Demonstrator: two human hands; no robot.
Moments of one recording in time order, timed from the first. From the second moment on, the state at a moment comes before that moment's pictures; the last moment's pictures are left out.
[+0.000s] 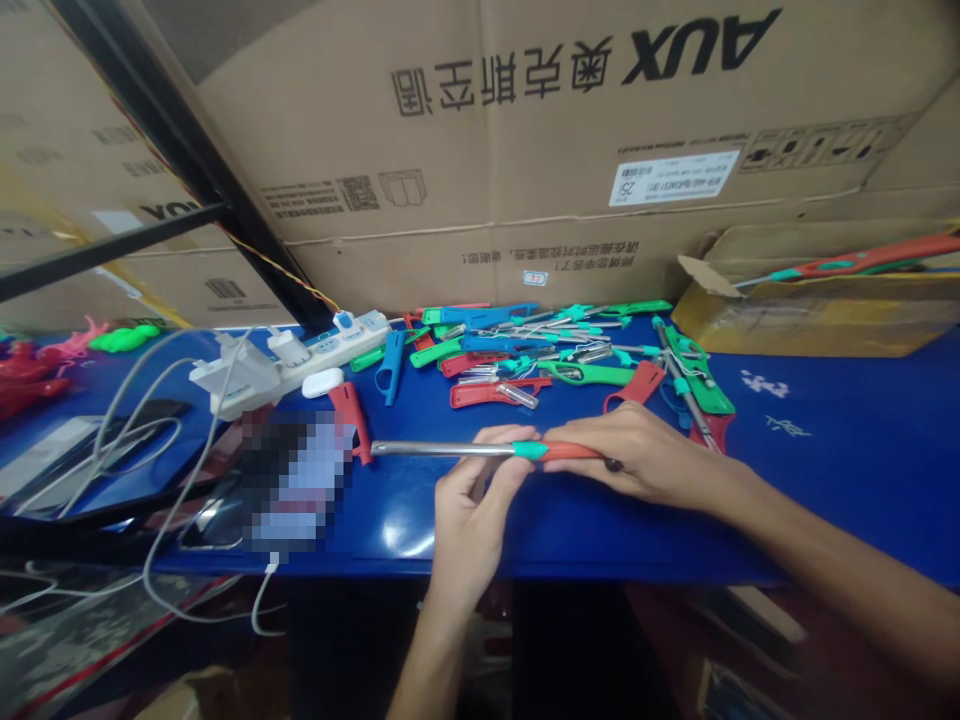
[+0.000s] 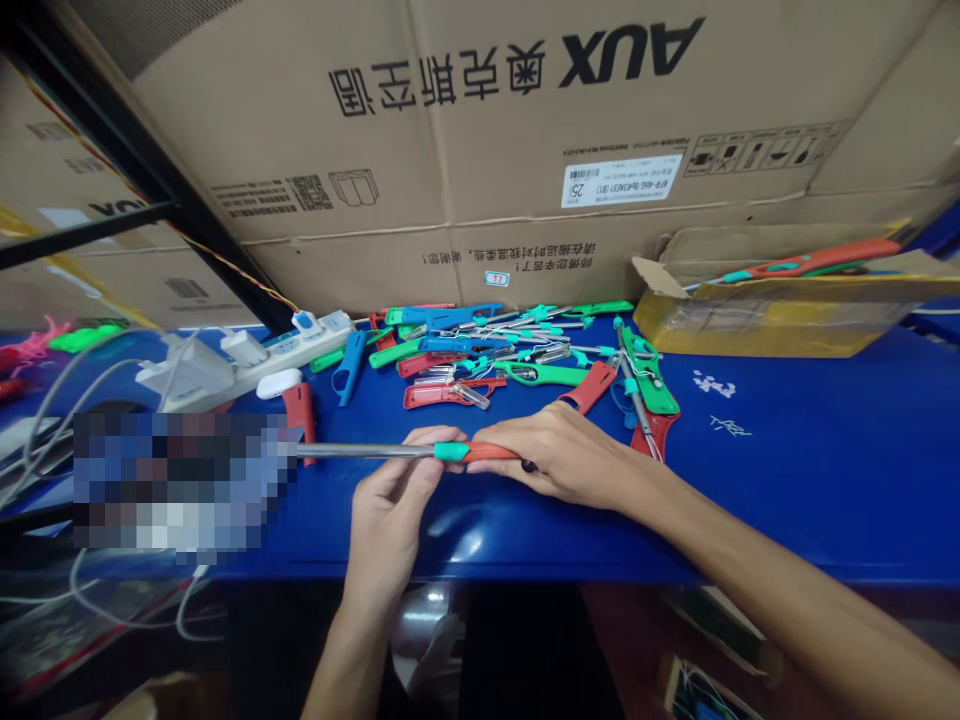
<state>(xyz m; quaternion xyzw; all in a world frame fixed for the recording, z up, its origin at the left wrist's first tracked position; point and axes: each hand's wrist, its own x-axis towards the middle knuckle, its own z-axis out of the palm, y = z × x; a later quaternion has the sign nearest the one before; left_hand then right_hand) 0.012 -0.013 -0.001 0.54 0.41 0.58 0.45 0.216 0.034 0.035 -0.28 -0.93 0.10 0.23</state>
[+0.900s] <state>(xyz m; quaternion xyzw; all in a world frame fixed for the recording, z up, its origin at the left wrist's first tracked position) 0.016 -0.013 -0.003 0.50 0.46 0.62 0.38 0.219 0.051 0.033 -0.30 -0.90 0.21 0.24</state>
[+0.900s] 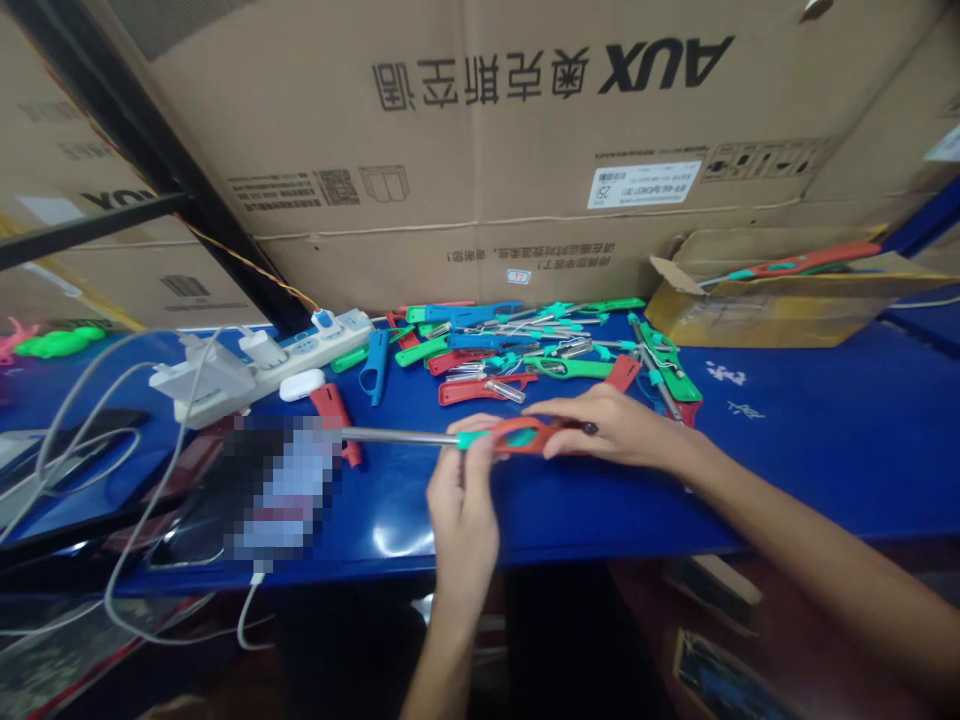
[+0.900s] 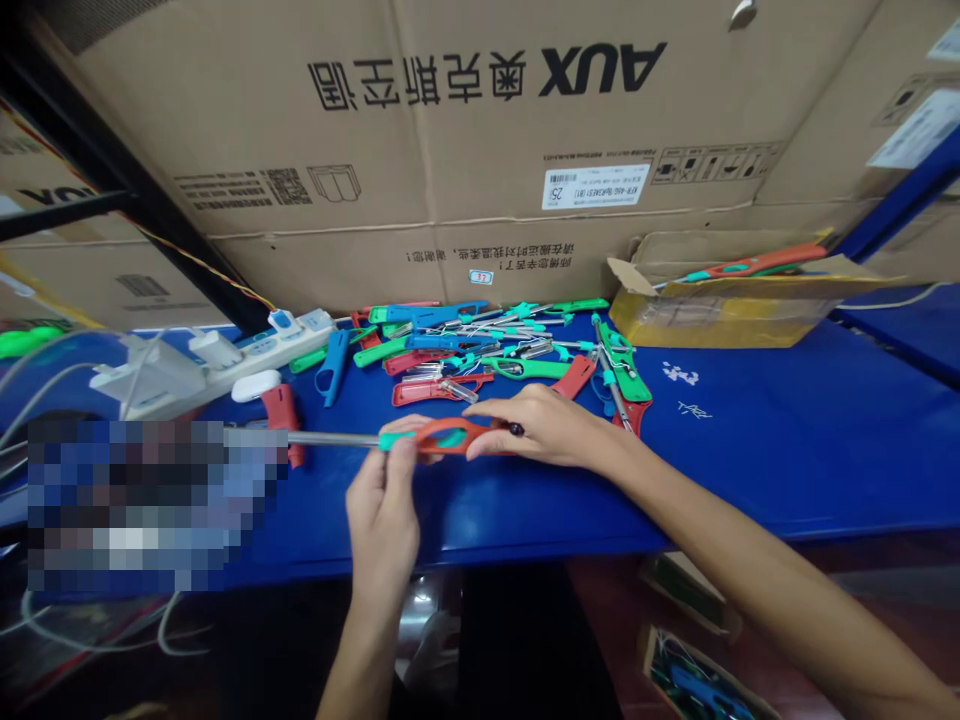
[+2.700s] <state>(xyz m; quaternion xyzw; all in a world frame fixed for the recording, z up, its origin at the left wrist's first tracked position) 0.020 -0.016 -0.010 0.51 0.59 0.47 0.42 0.338 -0.078 0.006 -0.79 -0.48 -0.04 0.37</state>
